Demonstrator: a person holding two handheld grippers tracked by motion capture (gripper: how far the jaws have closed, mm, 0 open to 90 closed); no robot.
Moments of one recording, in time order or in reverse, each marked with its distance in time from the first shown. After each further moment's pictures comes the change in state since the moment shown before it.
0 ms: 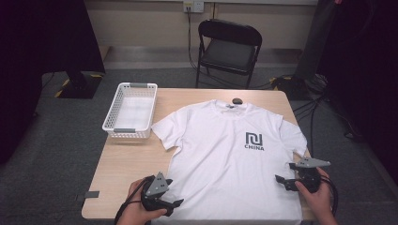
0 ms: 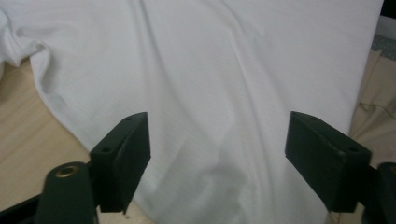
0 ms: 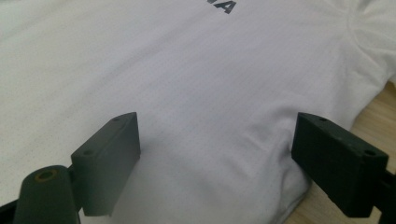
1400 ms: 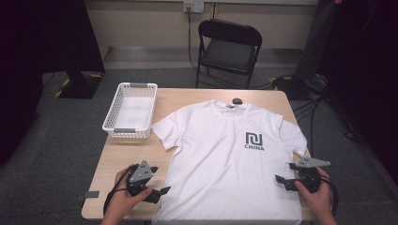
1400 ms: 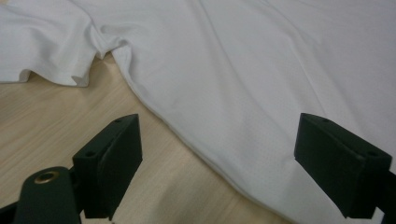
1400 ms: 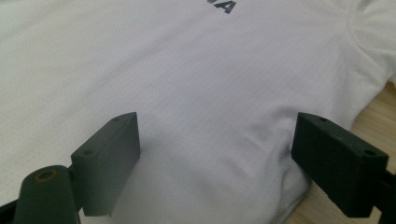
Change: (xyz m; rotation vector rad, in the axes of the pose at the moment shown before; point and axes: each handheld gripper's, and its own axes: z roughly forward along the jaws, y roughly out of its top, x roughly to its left) left arm 0.043 -0.013 -0.020 -0.024 0.061 -0.034; right arm 0.000 0.000 0.000 0.000 0.000 0.000
